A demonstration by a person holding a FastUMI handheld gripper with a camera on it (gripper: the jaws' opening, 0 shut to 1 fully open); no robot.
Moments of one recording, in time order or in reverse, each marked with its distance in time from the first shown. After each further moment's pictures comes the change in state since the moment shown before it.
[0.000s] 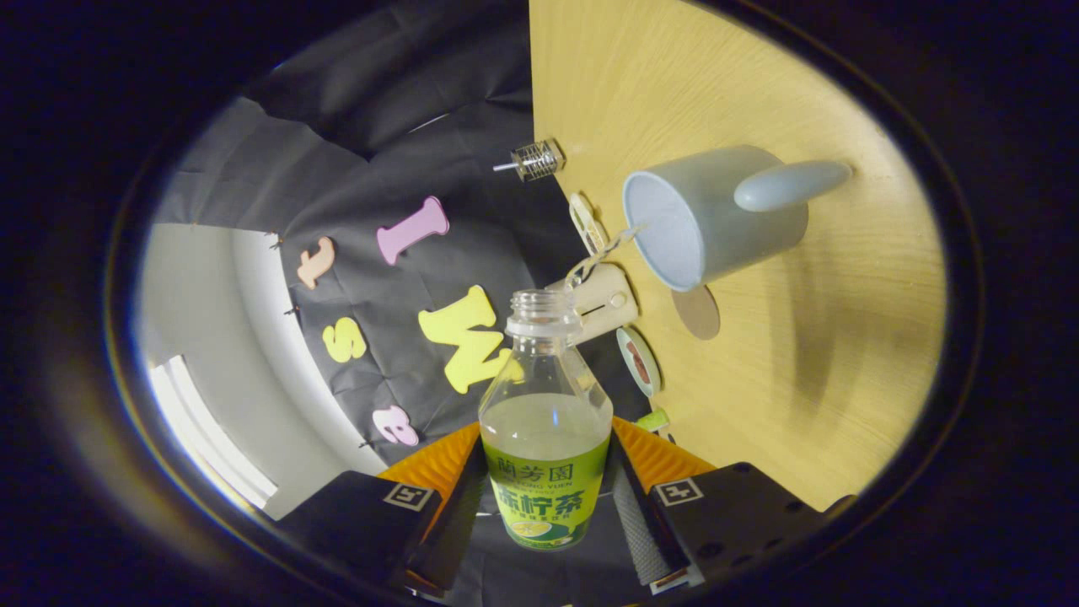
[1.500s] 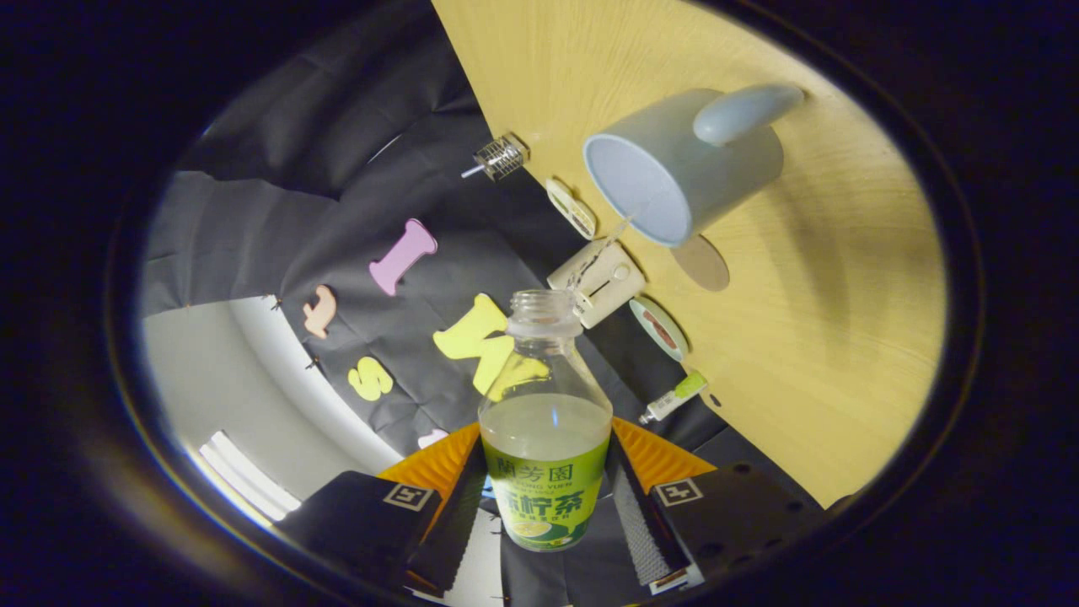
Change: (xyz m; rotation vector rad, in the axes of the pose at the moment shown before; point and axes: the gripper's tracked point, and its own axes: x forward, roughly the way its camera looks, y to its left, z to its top) arm 0.007 0.024 -0.002 0.259 0.035 0.090
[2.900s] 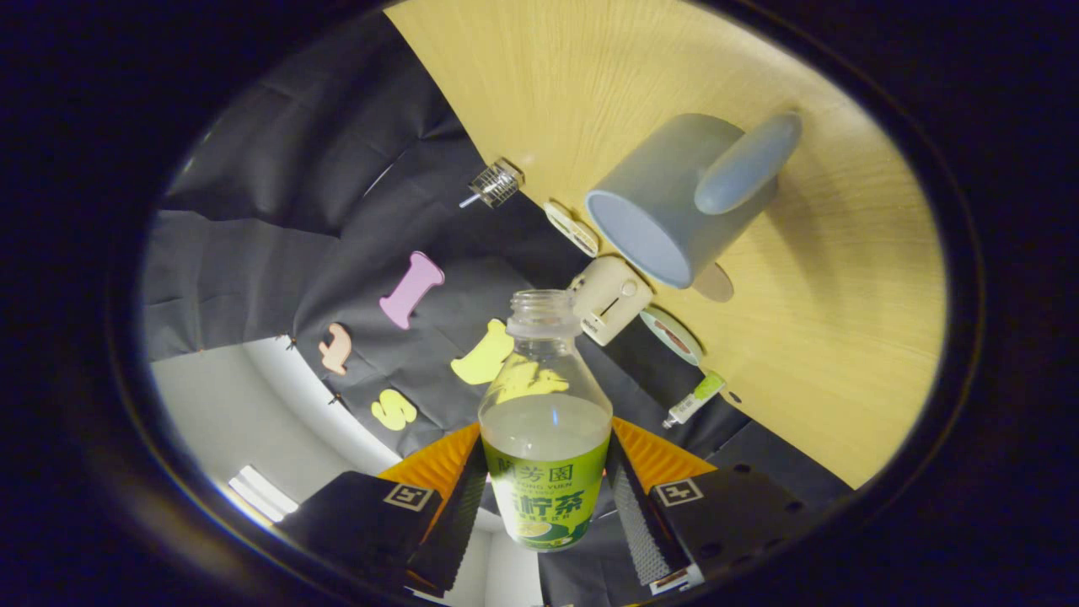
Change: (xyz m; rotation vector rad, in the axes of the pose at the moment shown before) arm -0.009 0.017 0.025 0.079 -0.041 0.031
